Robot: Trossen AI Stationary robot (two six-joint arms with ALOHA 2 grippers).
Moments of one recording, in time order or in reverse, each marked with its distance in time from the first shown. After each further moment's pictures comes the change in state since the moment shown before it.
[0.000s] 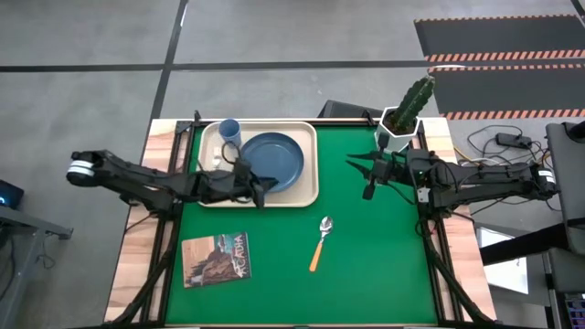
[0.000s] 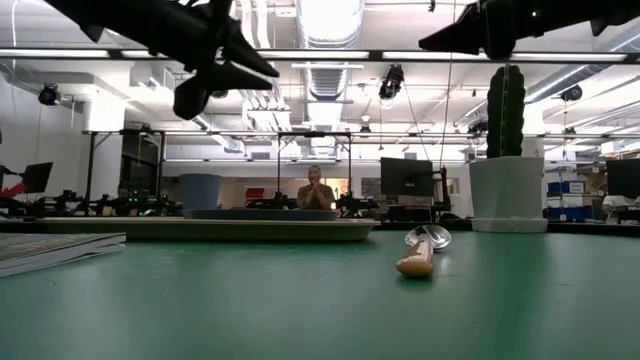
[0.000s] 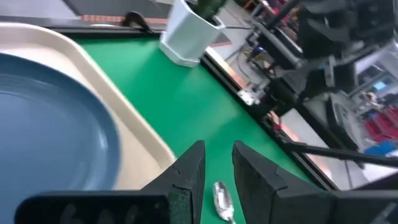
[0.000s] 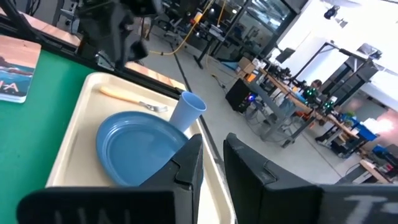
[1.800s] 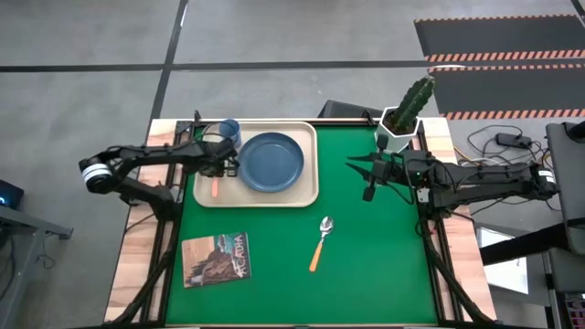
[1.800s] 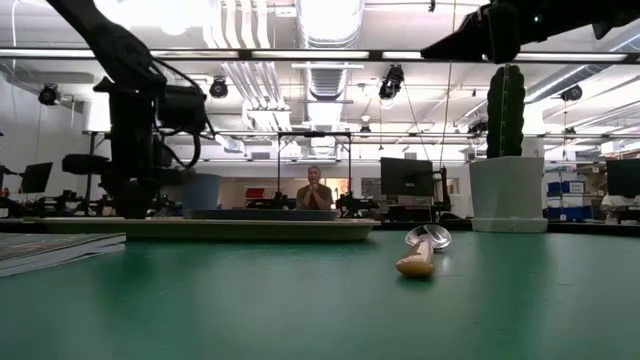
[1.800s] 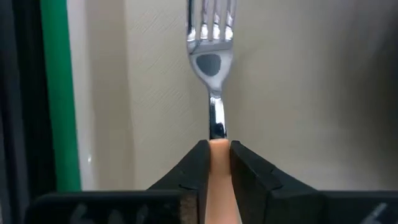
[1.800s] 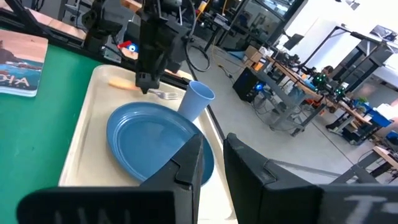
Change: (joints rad) left arm 0.665 0.170 -0.006 -0.926 0.119 -0.108; right arm 0.000 -0.001 -0.010 -0.043 0.000 0.060
